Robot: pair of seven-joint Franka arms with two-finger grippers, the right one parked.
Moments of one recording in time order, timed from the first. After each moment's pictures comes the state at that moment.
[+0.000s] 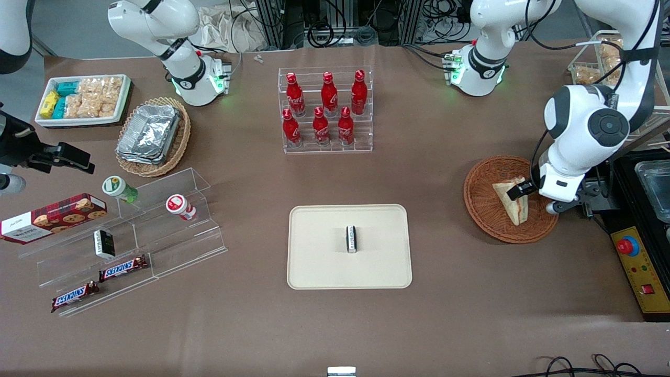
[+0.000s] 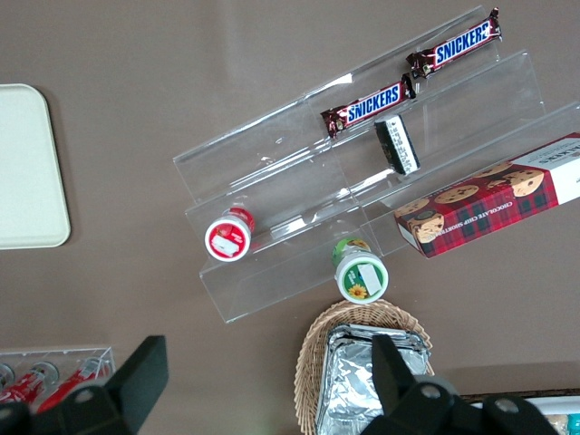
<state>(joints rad) 0.23 0.05 -0.25 -2.31 0.09 2.36 -0.49</state>
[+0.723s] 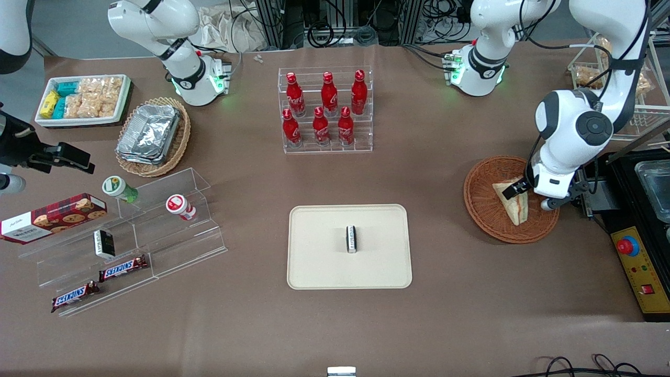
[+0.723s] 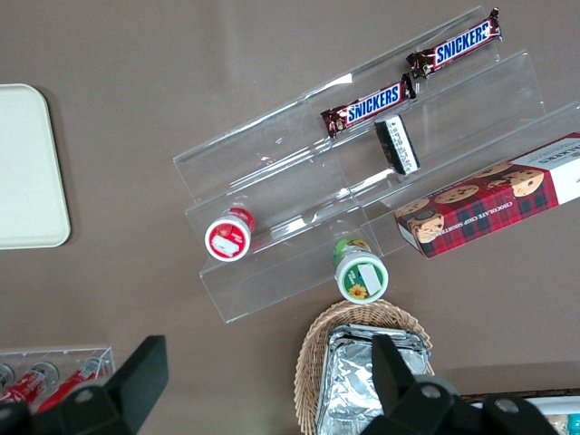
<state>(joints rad) 0.26 0.08 -0.25 -2.41 0.09 2.50 -0.56</state>
